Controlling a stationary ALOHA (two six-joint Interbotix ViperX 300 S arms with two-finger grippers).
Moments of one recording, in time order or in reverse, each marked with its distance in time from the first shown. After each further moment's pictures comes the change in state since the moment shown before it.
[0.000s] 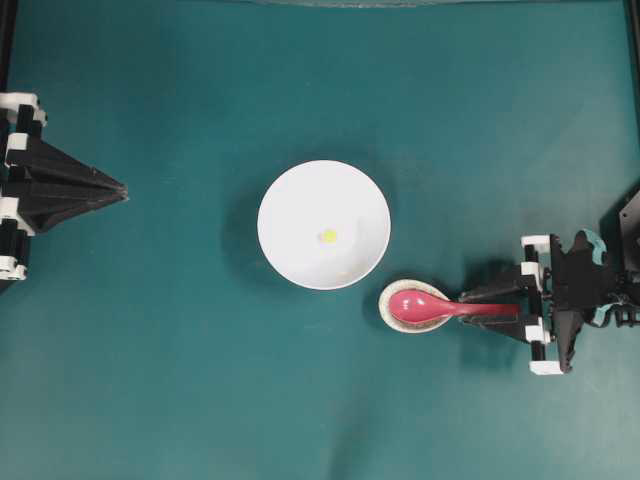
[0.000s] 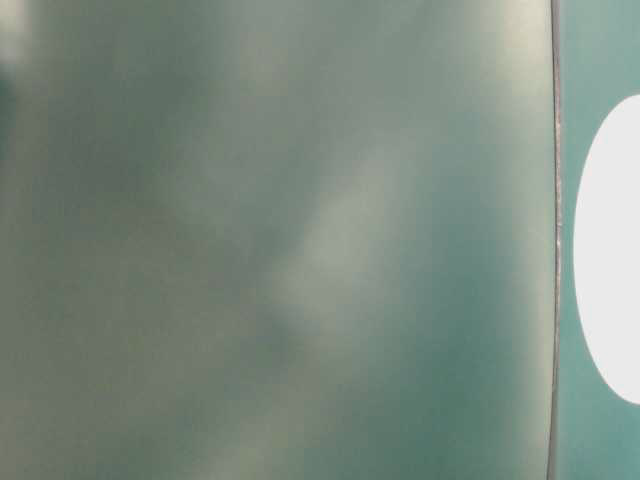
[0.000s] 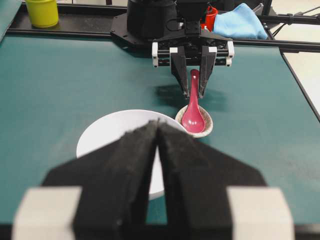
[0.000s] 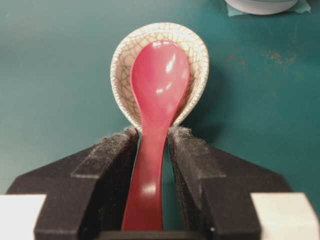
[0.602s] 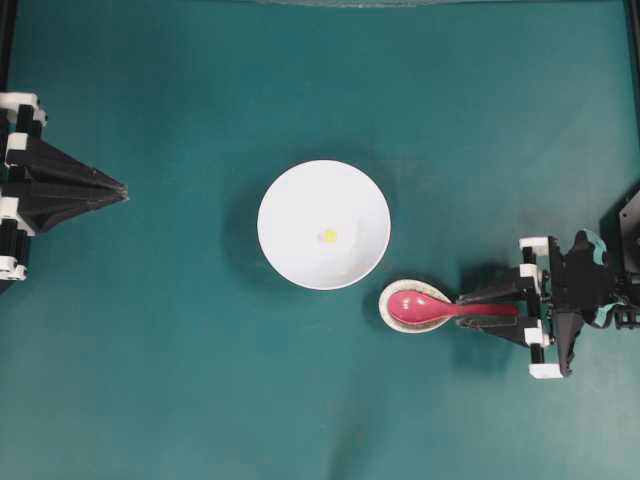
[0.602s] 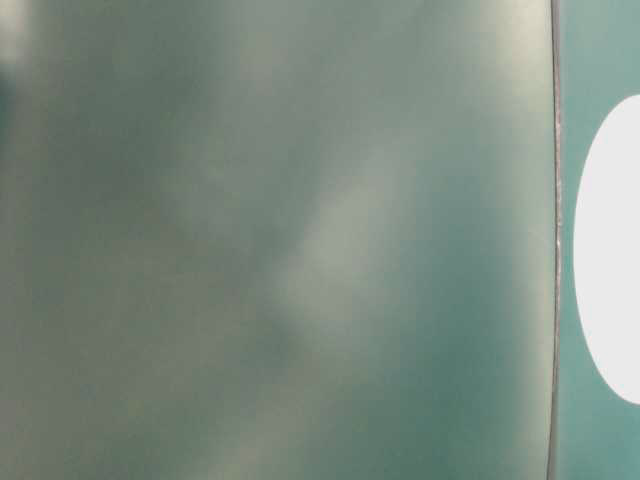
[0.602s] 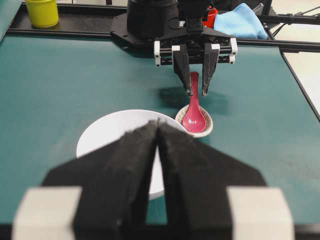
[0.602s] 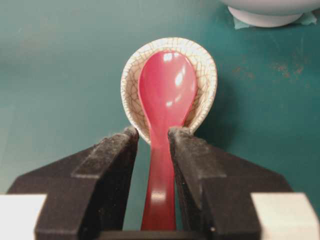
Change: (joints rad) left arm 0.000 0.000 0.000 0.000 -0.002 0.000; right arm 0.000 -0.043 -0.009 0.000 0.031 -0.005
